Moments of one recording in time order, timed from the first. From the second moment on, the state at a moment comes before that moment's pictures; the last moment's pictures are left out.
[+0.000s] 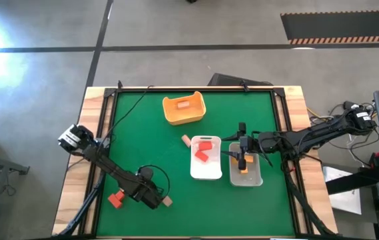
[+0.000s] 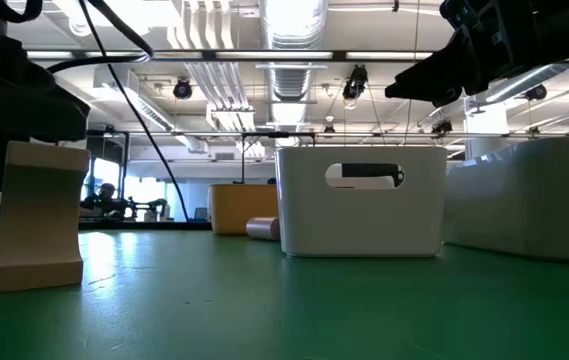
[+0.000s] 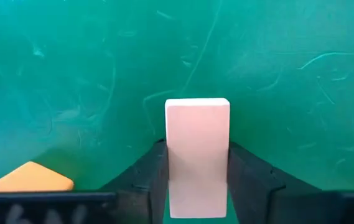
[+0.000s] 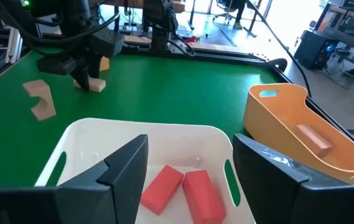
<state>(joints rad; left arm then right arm) -0.62 1.76 1.05 -0.87 -0.06 -1.87 0.17 1.04 0.39 0.39 0.23 -0.06</state>
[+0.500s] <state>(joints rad) -0.45 1.46 1.05 -0.81 -0.58 -1.23 0.16 1.04 0.42 0.45 0.27 -0.13</state>
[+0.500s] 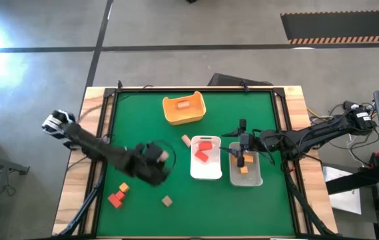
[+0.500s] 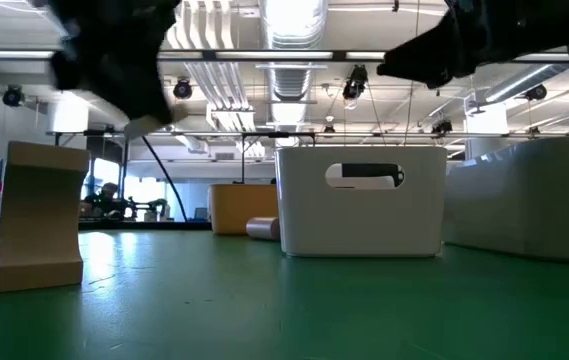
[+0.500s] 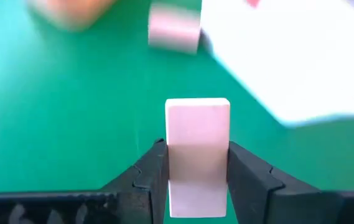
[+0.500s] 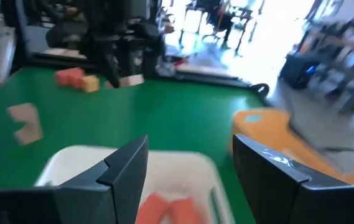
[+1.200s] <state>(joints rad) 0.33 1.30 0.85 0.13 -0.01 0.31 -0.18 1.04 0.57 0.39 0.29 -0.40</state>
